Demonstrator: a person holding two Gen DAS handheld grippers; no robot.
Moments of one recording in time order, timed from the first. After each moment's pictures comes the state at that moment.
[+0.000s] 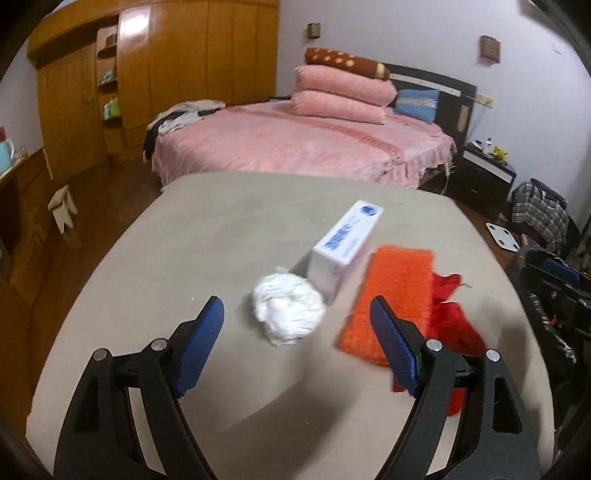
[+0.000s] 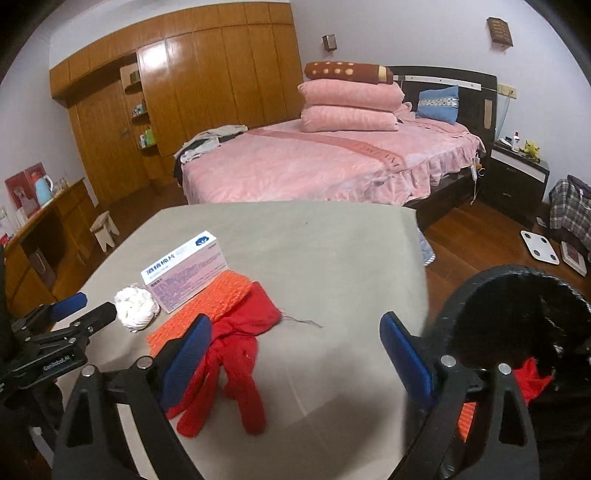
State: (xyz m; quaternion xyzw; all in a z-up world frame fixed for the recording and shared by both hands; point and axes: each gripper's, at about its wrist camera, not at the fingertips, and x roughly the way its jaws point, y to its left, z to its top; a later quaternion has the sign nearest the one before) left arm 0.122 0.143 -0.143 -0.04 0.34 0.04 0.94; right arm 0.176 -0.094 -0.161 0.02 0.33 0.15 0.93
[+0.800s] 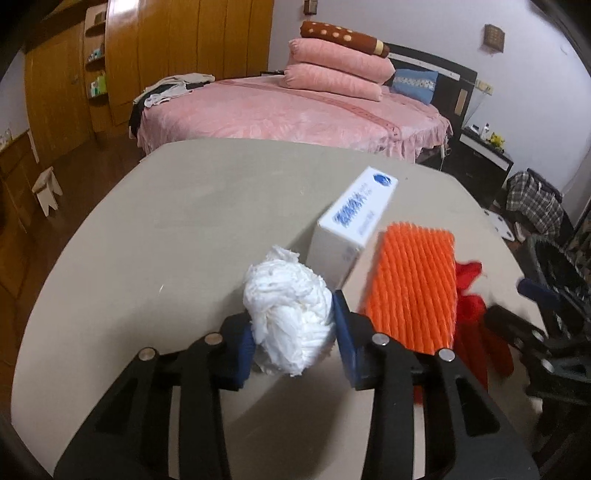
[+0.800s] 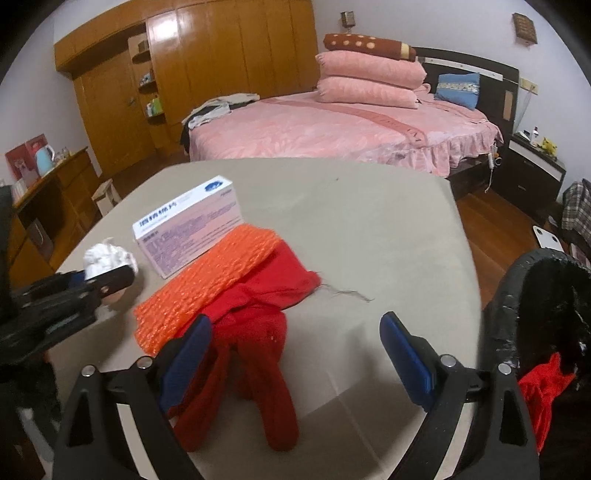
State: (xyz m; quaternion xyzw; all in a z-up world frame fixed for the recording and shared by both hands) left arm 0.139 0.149 -0.176 -0.04 0.39 0.02 0.92; right arm 0.185 -0.056 -0.203 -0.01 0.38 0.17 0.91
